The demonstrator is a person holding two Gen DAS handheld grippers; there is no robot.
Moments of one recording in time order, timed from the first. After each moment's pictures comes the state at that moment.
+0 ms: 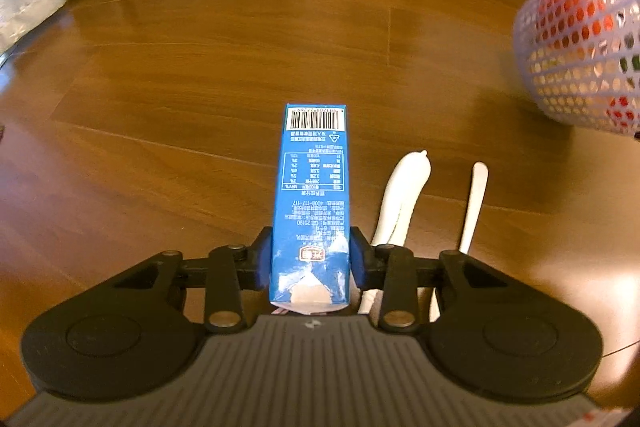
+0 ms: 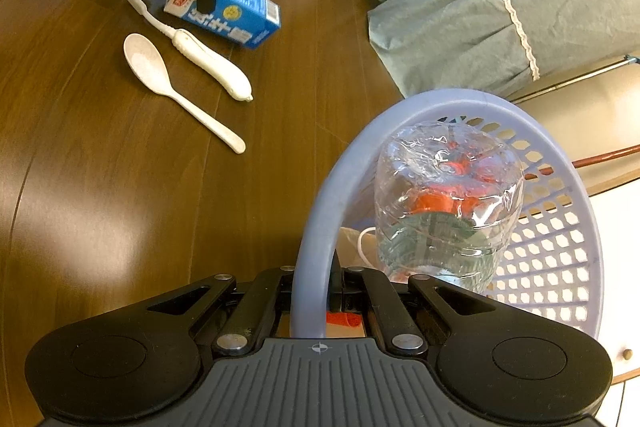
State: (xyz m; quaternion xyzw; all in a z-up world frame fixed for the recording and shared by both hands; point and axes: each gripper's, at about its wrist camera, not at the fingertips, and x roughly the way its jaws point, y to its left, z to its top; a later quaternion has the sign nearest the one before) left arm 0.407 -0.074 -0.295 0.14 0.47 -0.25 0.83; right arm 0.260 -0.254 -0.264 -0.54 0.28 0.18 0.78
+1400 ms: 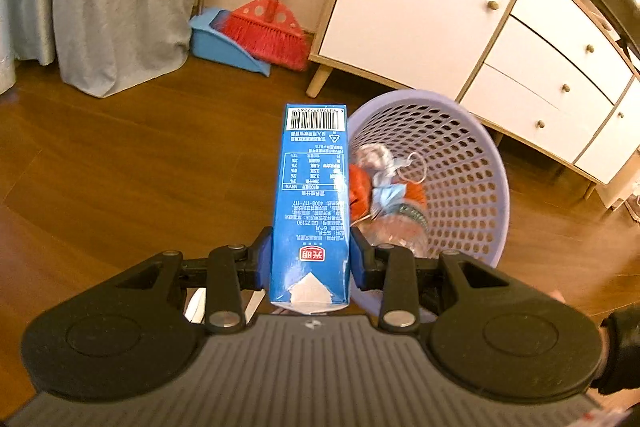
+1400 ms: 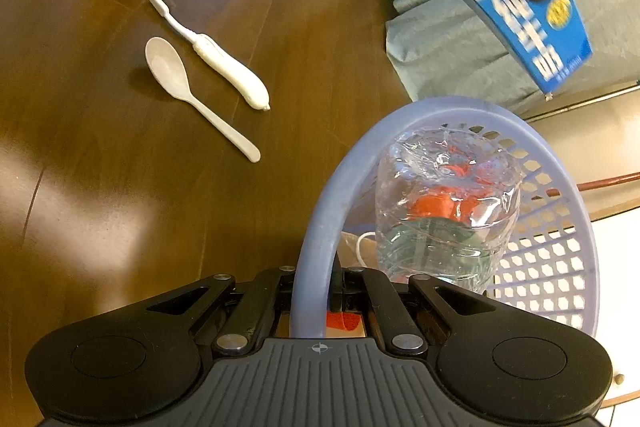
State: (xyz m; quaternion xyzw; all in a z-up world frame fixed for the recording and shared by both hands) left arm 0.330 -0.152 -0.102 0.02 0.40 -0.37 0.84; right arm 0.251 -0.252 -0.264 -0.56 0.27 0.20 0.76
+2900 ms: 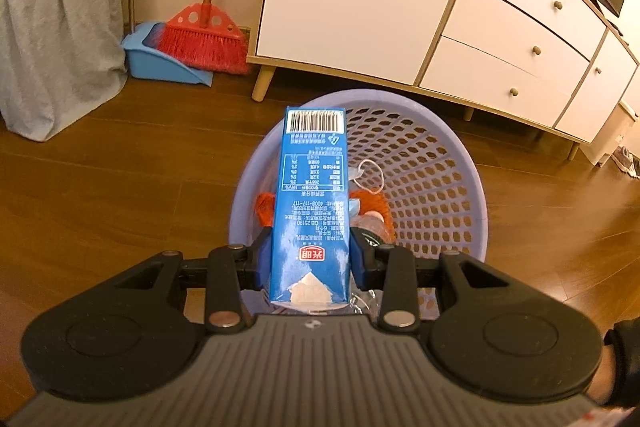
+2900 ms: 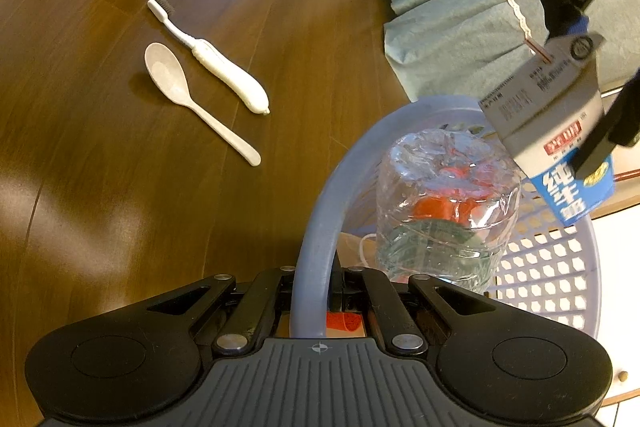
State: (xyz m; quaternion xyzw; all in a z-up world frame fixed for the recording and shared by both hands) left arm 0.340 -0.235 -0.106 0.07 0.38 -0.42 0.82; right arm 0.260 -0.250 -0.264 -0.55 0.27 0.20 0.77
